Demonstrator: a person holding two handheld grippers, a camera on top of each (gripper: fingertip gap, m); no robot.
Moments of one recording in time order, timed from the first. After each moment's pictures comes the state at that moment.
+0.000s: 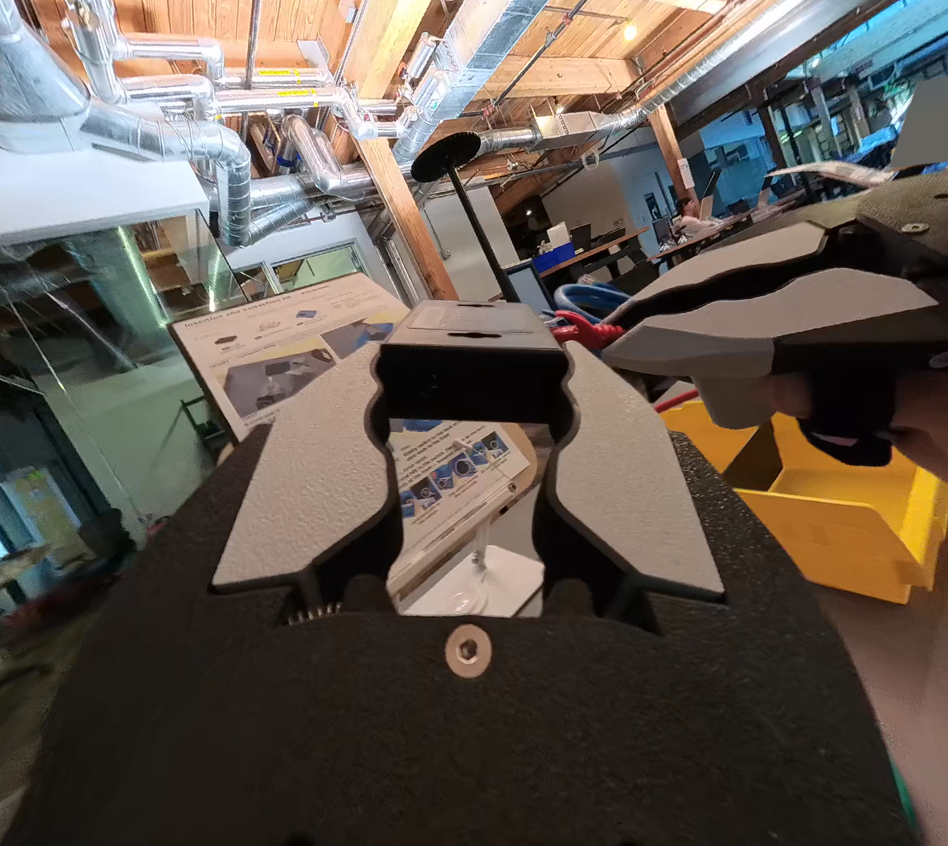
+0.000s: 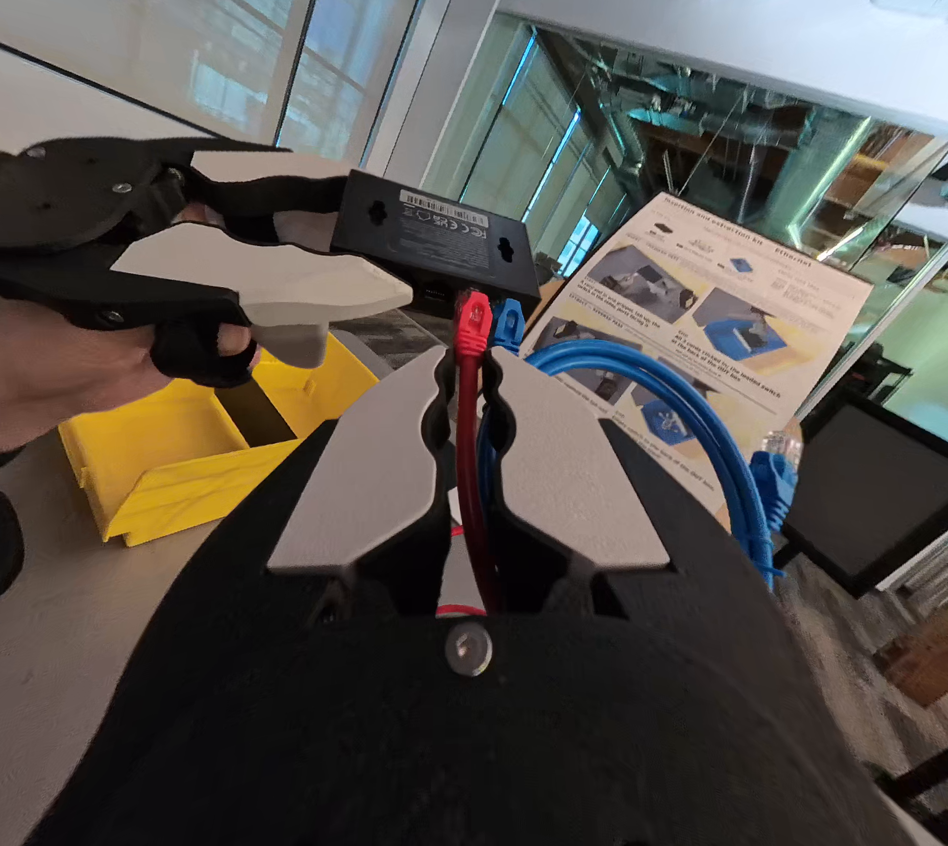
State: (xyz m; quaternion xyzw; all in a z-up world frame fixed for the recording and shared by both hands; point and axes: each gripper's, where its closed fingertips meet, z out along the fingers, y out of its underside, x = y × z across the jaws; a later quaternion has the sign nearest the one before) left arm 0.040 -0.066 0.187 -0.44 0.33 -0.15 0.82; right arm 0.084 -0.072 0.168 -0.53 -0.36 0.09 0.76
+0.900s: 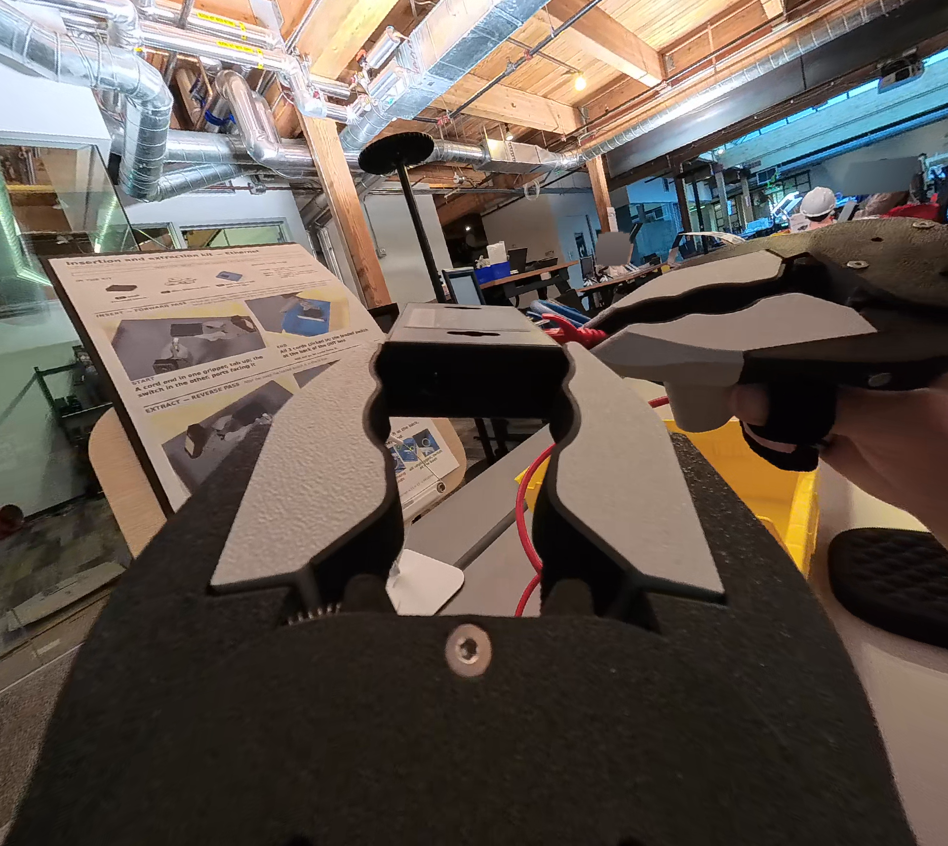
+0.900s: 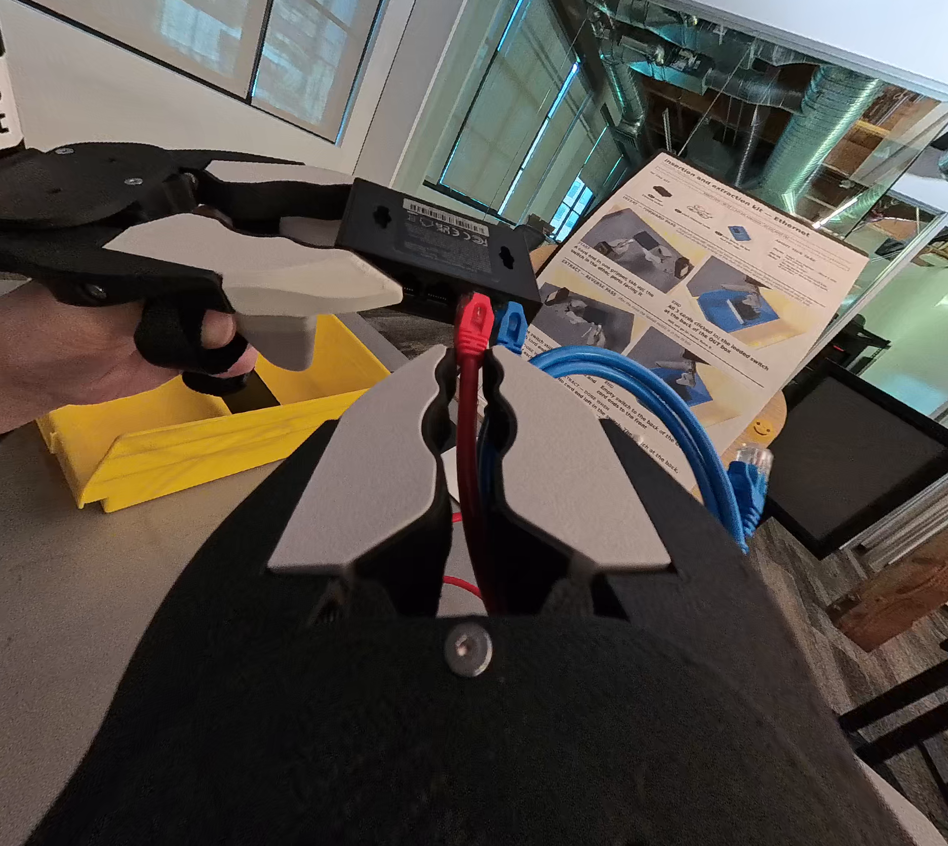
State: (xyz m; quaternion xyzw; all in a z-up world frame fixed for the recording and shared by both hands) left arm 0.045 -0.054 0.171 -0.45 0.32 -0.26 0.79; right arm 0.089 -0.061 0.157 -0.56 -0.36 0.06 0.74
